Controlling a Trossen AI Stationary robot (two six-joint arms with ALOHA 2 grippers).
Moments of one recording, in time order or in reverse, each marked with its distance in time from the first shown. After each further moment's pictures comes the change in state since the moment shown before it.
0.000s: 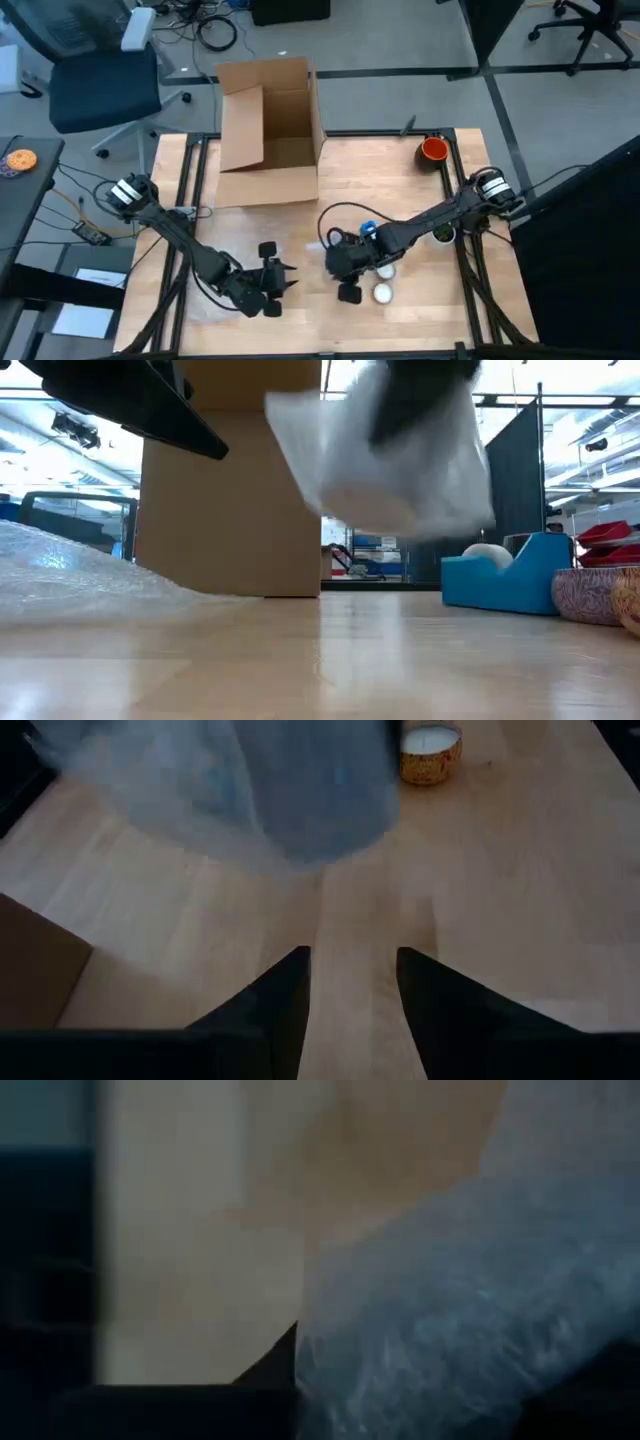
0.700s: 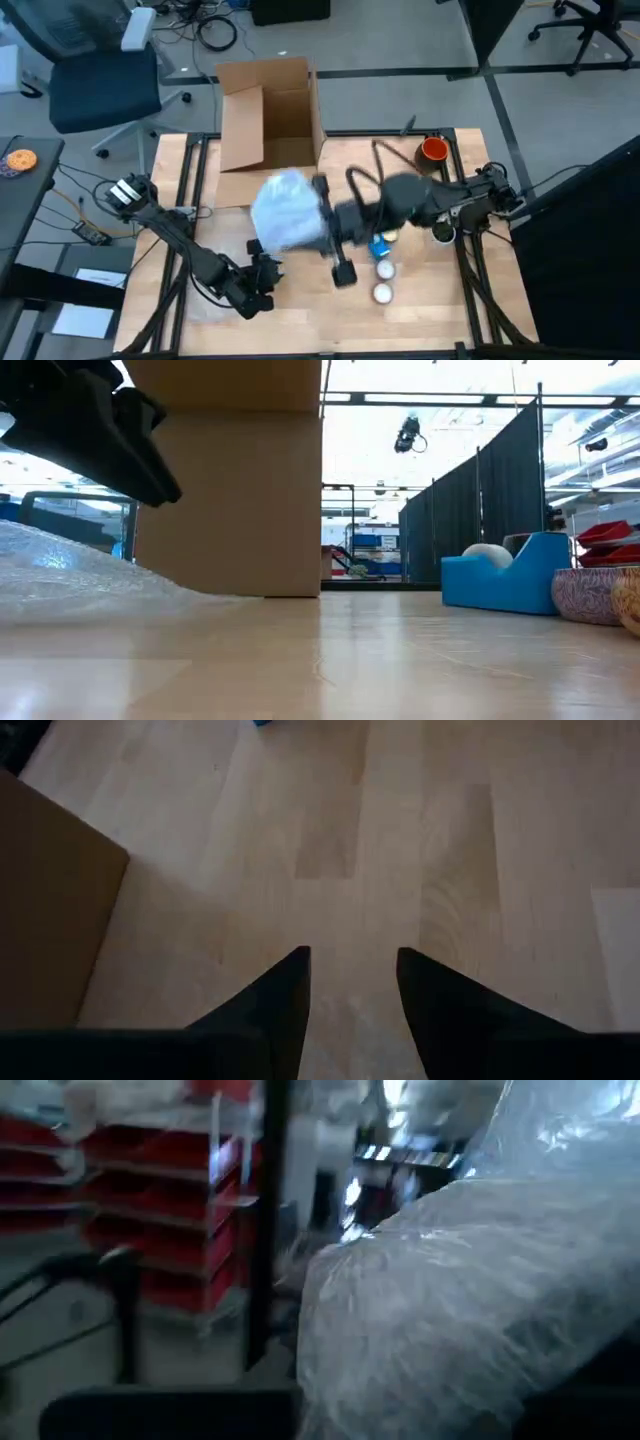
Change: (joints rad) left arm -0.023 -0.002 0.016 -0.293 0.007 -0.180; right arm -0.119 -0.008 0.593 0.565 0.032 -0.639
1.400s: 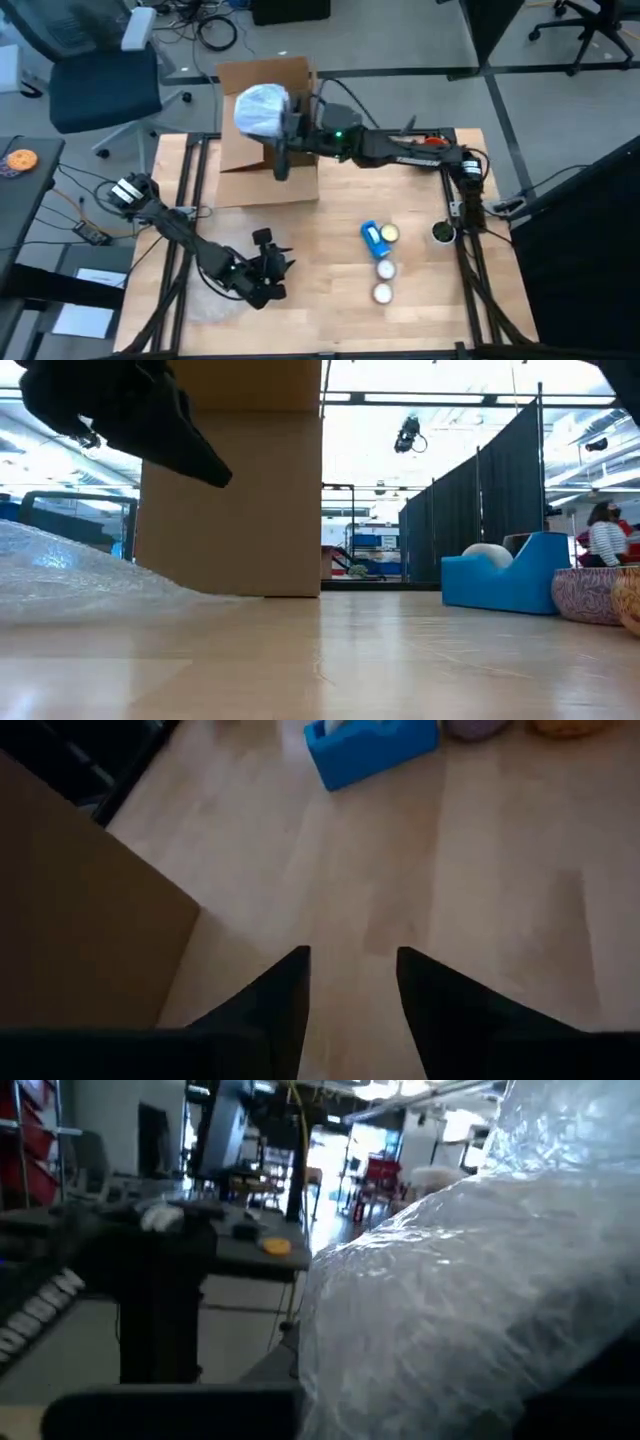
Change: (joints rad) left arm 0.088 0.001 0.001 0.119 -0.130 0.108; right arm -0.410 0.198 -0.020 0.128 -0.030 -0.026
